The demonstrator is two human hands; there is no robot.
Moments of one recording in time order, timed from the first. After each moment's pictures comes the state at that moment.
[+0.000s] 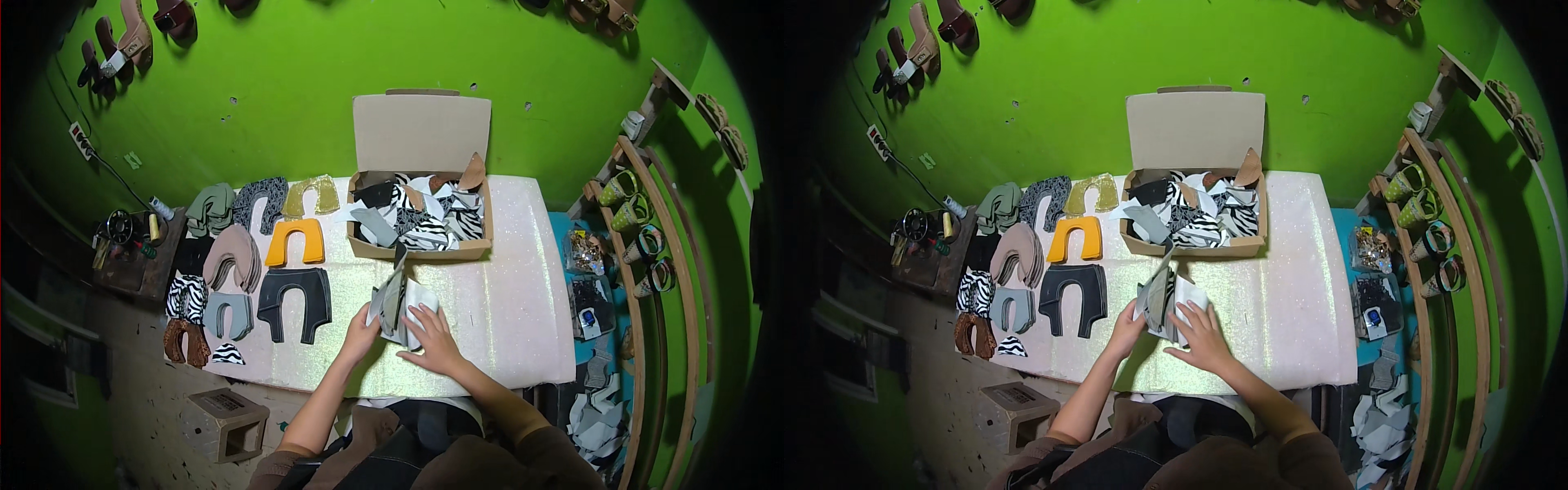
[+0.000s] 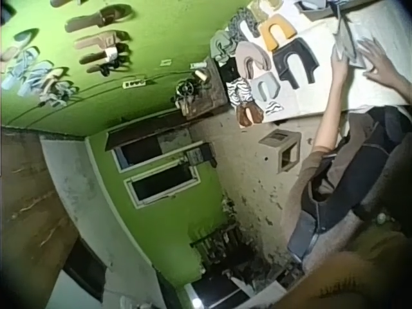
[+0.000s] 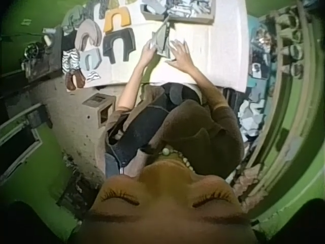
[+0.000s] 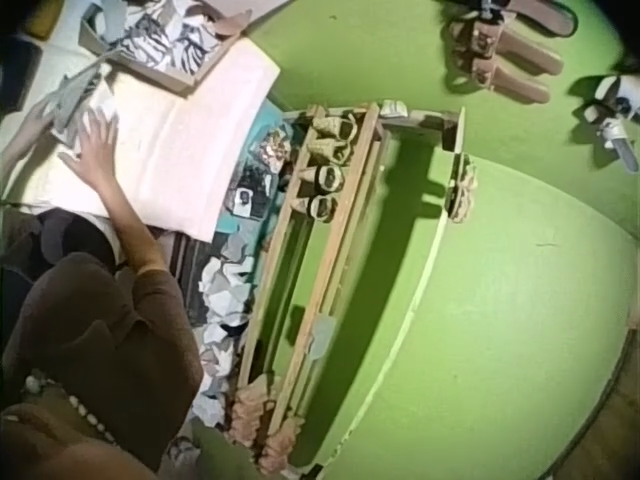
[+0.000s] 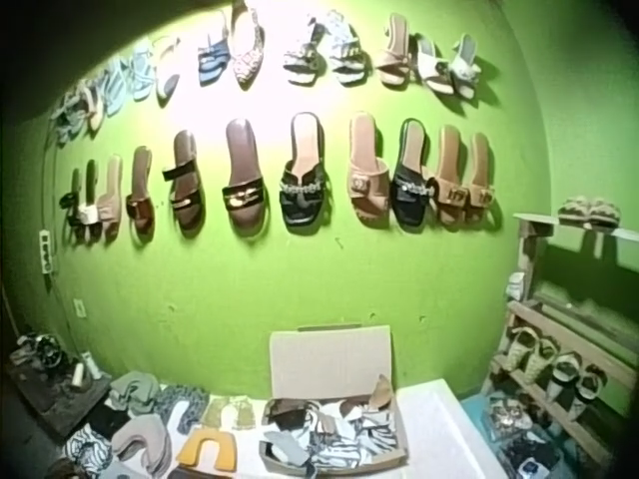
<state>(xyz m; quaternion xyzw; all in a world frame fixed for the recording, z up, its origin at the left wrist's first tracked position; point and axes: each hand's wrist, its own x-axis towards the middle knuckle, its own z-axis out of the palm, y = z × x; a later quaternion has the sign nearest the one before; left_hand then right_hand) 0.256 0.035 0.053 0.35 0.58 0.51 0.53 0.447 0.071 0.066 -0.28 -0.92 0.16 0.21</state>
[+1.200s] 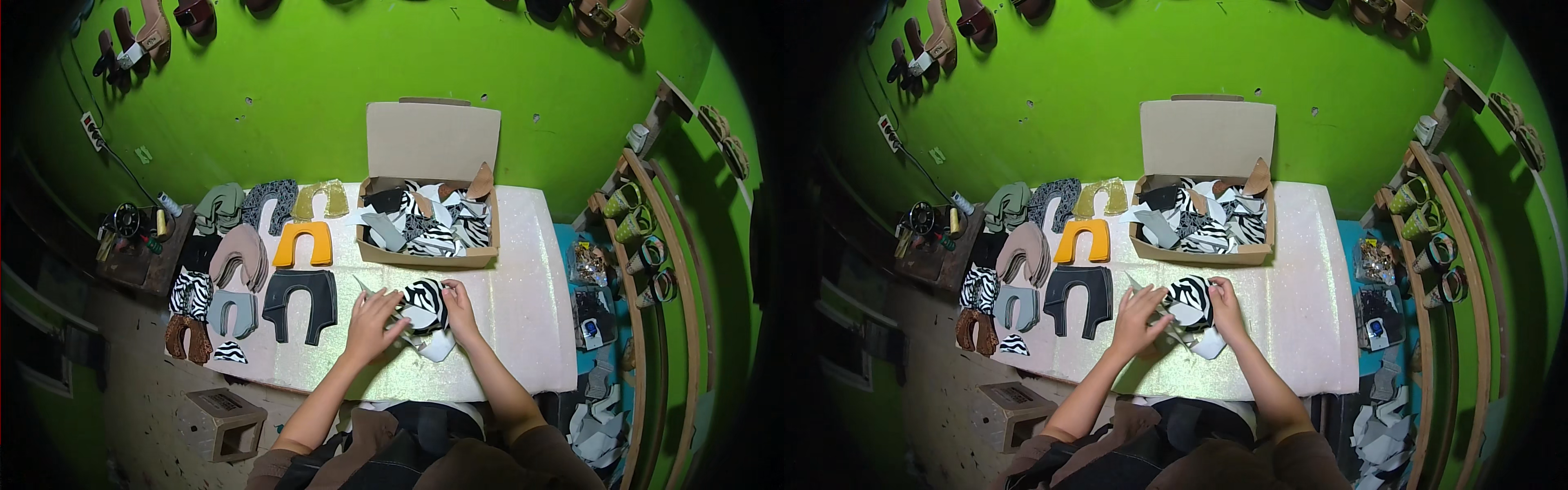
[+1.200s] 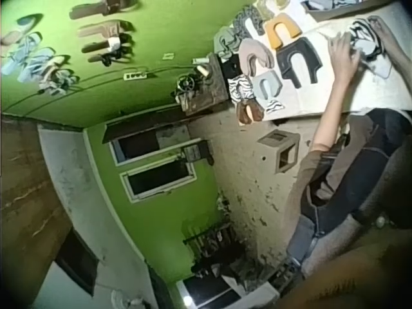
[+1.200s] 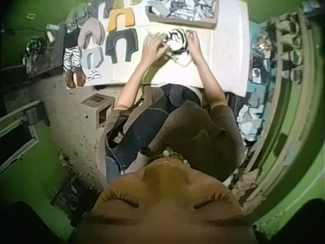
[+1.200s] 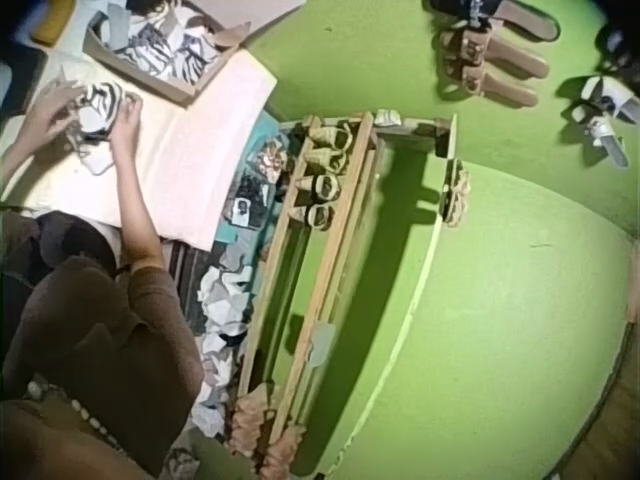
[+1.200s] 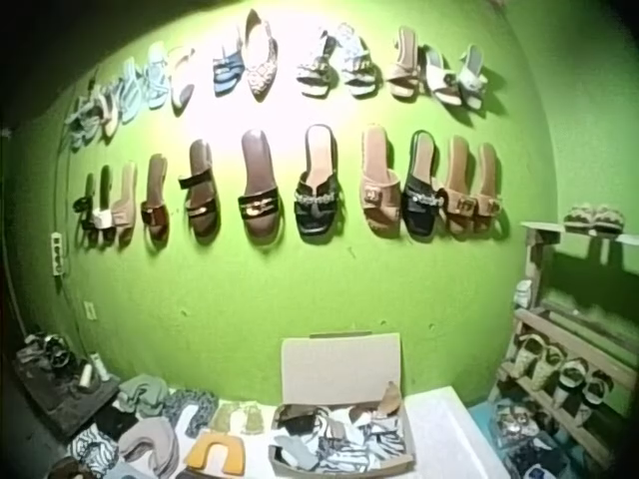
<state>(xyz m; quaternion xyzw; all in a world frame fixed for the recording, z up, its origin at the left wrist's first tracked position) 0.258 0.044 0.099 0.72 0.61 0.32 0.06 0.438 0.130 0.066 -0.40 -0.48 0.65 0.43</state>
